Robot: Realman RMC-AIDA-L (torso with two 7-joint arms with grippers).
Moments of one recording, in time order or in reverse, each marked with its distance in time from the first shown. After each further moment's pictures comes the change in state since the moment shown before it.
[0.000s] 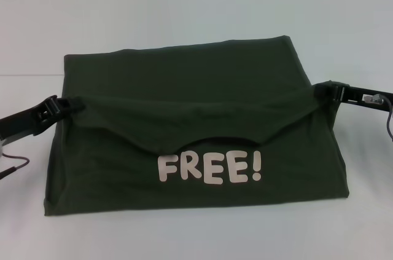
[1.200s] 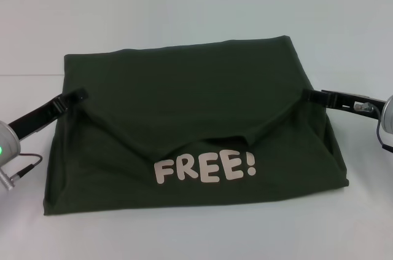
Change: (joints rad) left arm -0.006 -0.082 0.006 -0.036 -0.144 -0.238 0.207; right arm 0.012 0.005 -0.005 0.109 0.080 0.114 -0.120
